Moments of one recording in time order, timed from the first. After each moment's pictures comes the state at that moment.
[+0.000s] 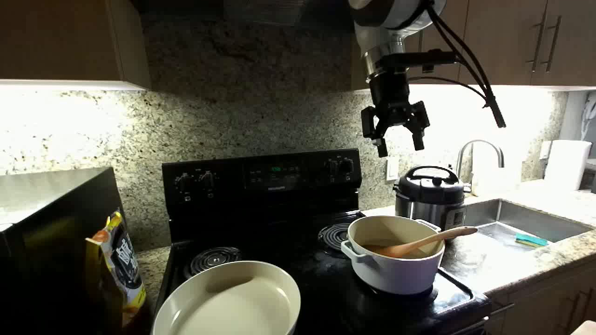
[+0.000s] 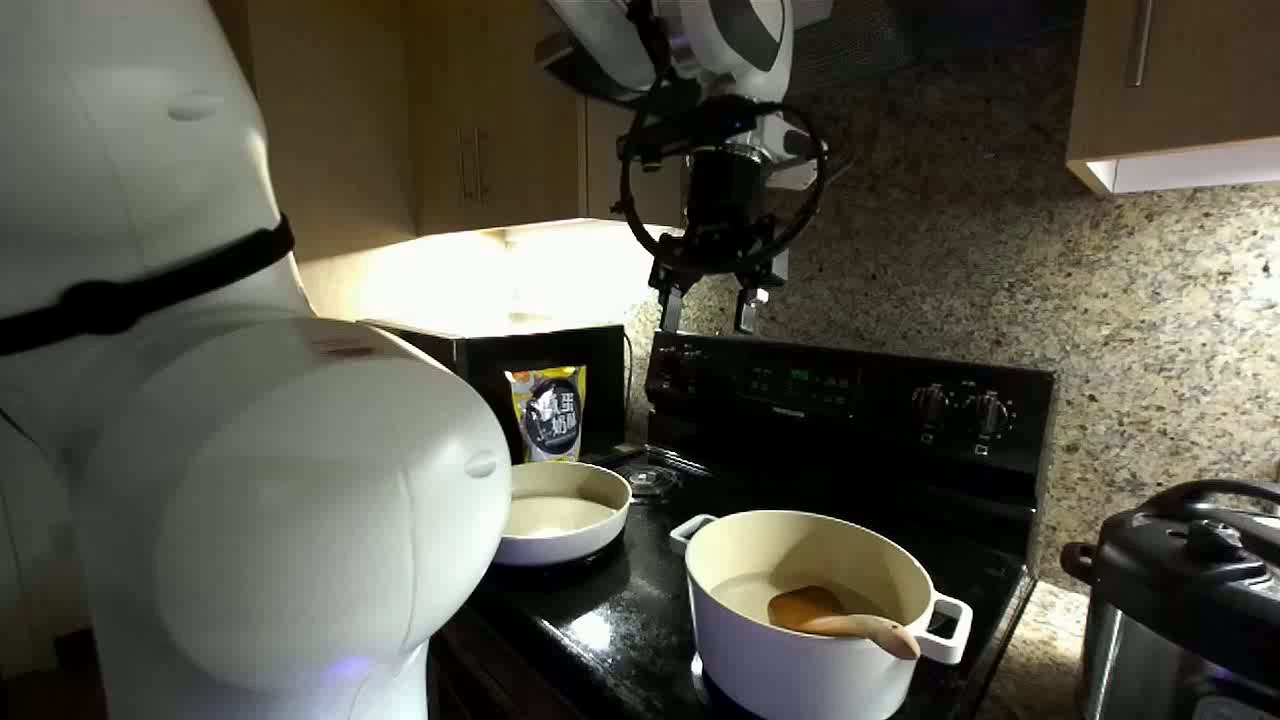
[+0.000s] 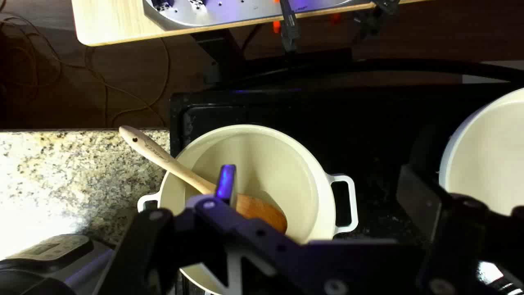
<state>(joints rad) -0.02 -0.36 0.06 -2.20 -0.01 1.54 0.19</state>
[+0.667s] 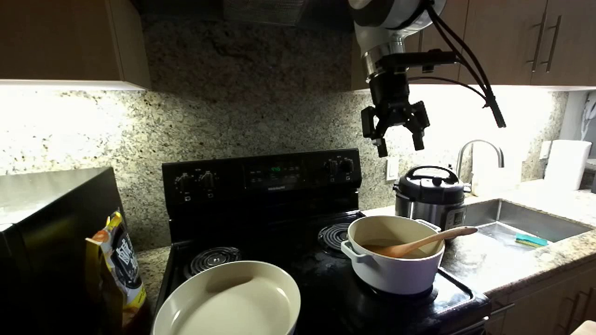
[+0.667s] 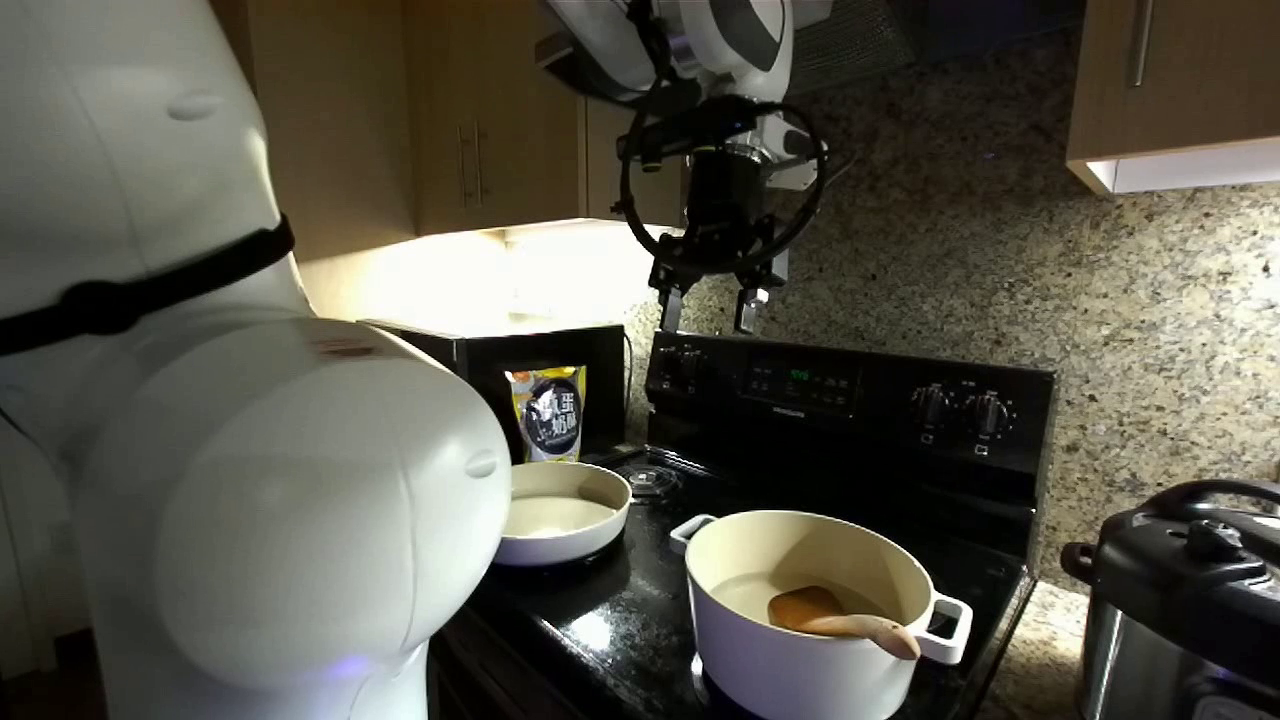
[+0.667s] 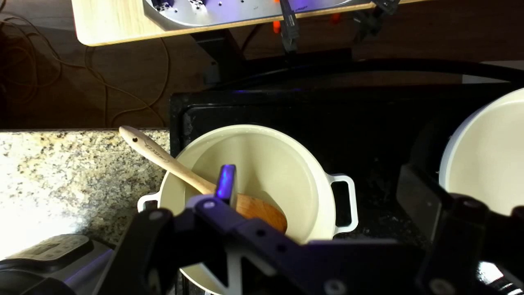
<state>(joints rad) -0.02 -0.36 0.06 -2.20 -0.01 1.54 0.19</state>
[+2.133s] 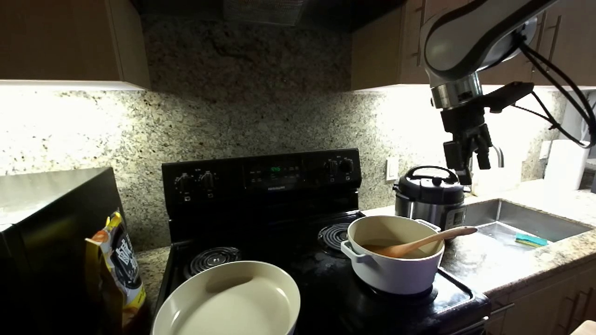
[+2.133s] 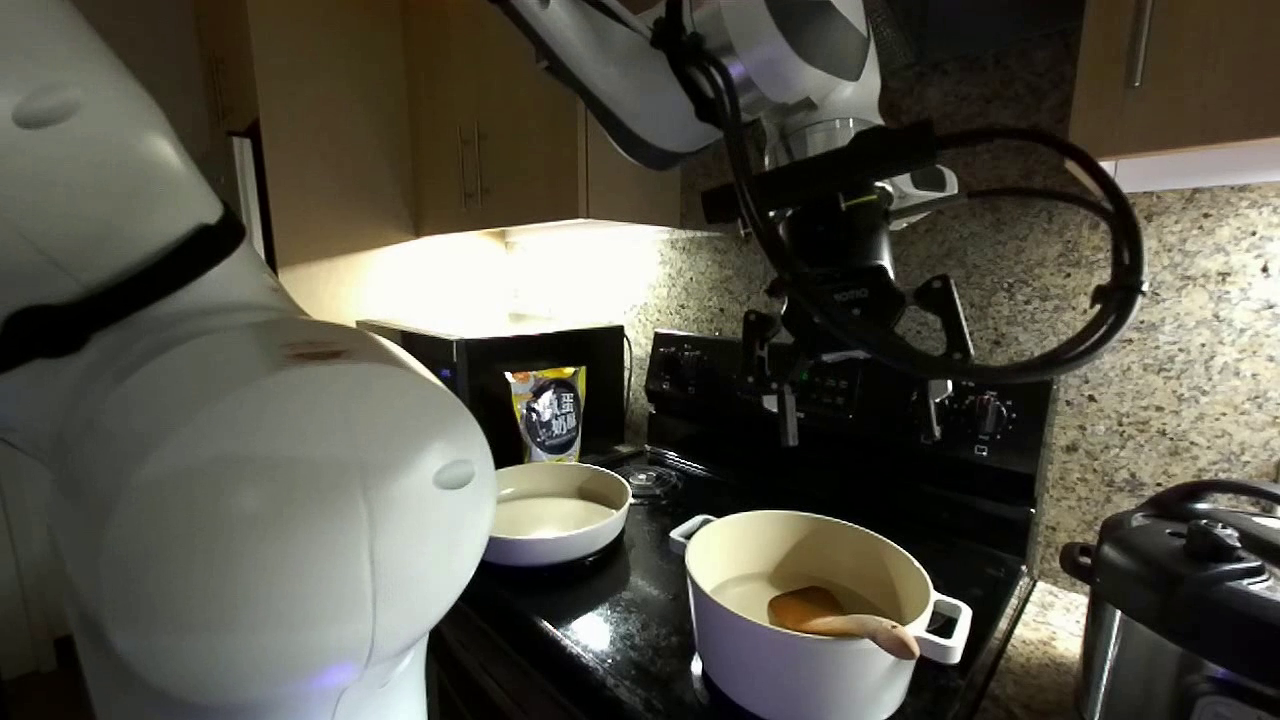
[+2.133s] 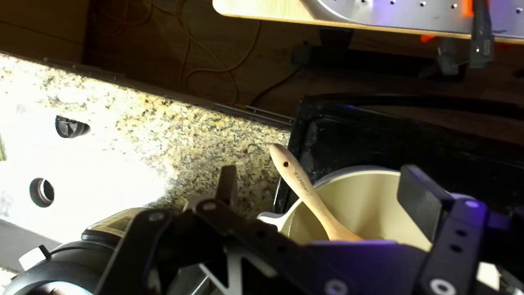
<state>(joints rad) -0.10 -0.59 -0.14 -2.57 -0.38 1.82 -0.18</state>
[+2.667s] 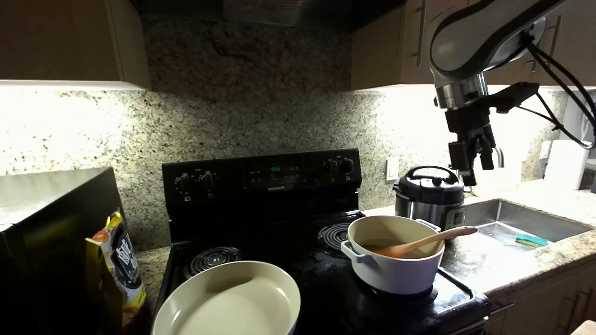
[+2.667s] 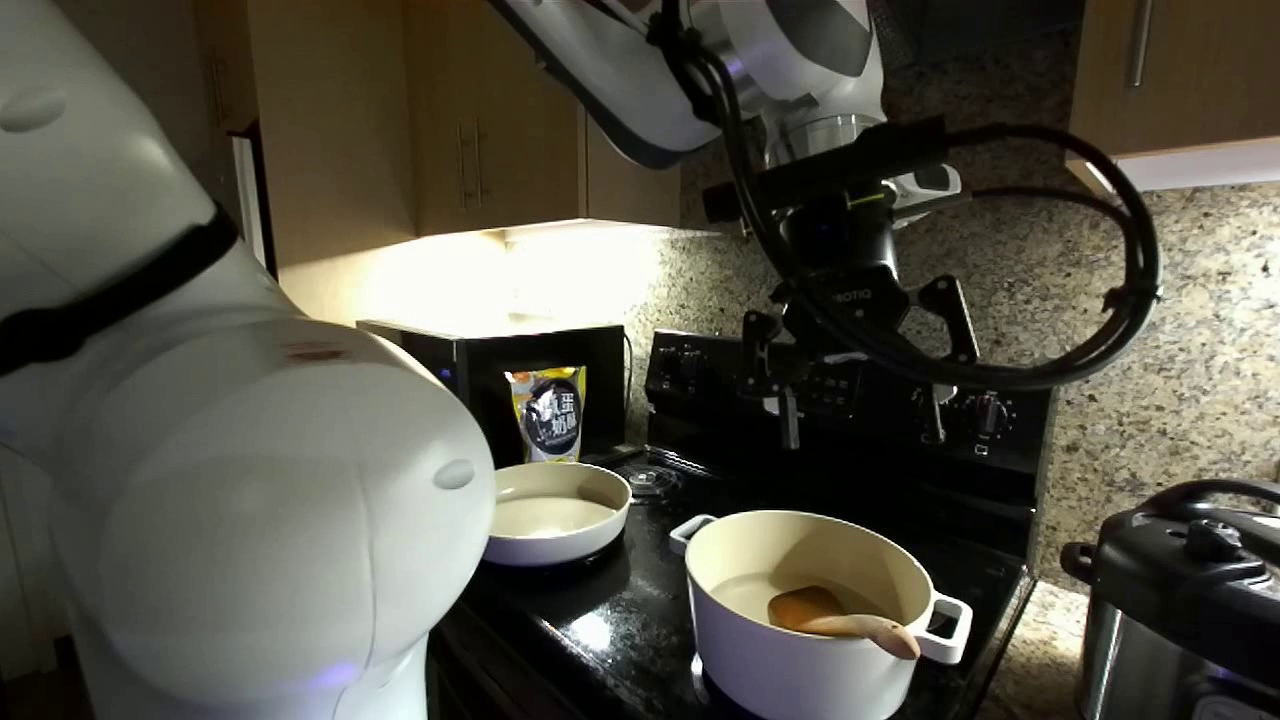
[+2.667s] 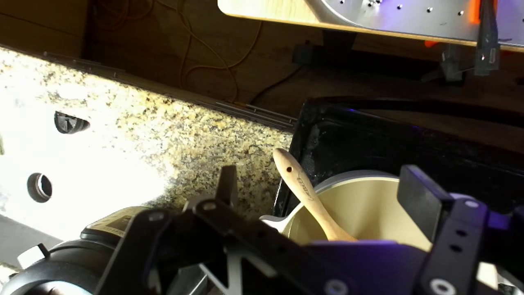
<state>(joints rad) -0.10 -0.61 -0.16 -2.59 -0.39 1.82 -0.21</state>
